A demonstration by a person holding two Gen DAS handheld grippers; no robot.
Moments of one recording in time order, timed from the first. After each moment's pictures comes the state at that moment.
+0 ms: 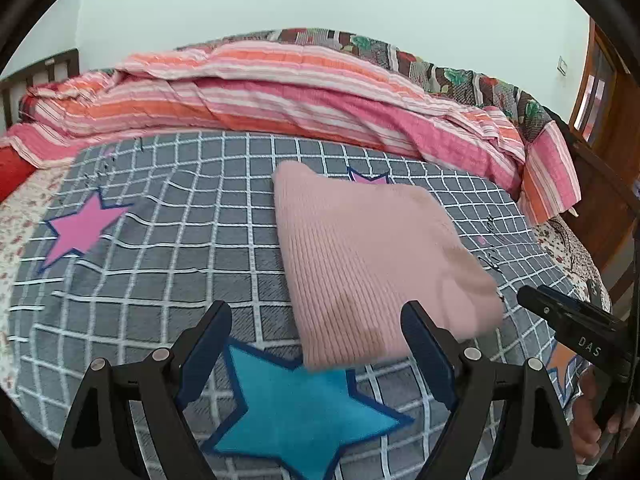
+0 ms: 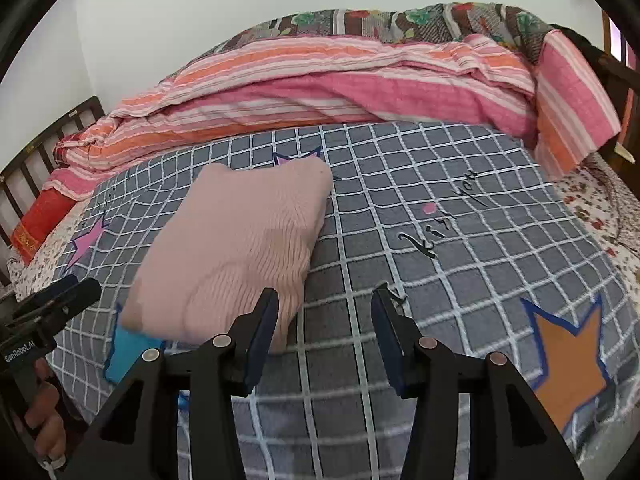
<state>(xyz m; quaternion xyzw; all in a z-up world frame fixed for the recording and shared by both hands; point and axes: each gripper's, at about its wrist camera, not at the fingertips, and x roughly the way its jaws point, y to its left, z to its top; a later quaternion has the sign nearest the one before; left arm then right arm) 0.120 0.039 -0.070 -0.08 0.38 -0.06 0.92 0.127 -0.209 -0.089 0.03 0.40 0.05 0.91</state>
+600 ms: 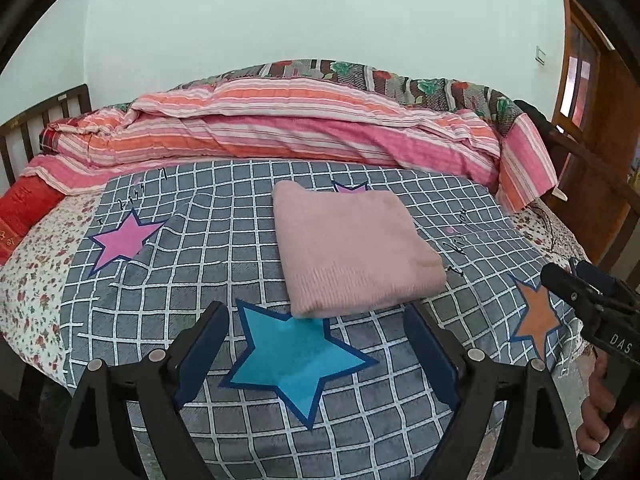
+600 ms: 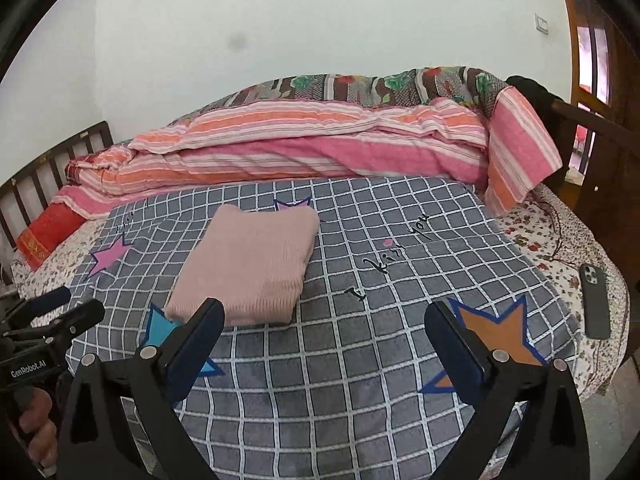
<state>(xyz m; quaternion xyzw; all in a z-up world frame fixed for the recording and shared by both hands) 0.034 0.020 -0.014 -0.04 0.35 -0.05 0.93 0.029 -0.217 -0.014 0.01 0.33 0.02 0.95</state>
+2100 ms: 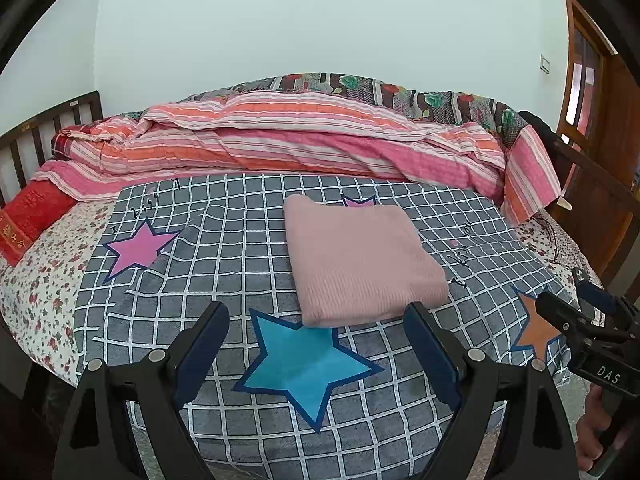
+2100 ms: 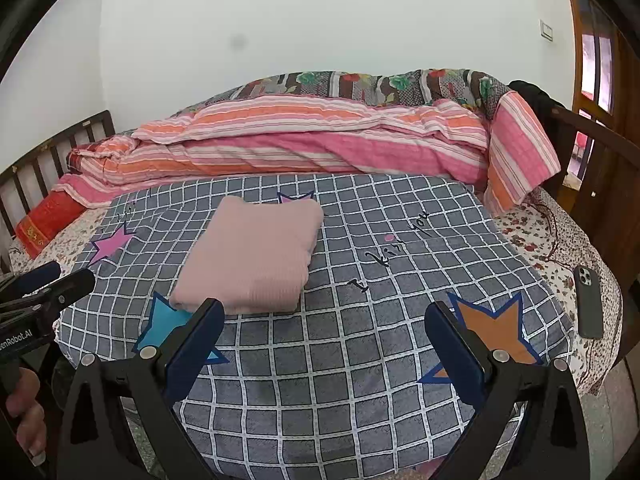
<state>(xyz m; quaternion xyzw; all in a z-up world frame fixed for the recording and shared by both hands) 0.026 0.025 0.000 -0.04 0.34 -0.03 0.94 0.019 -0.206 -0.016 -0.01 0.33 0.02 0.94</state>
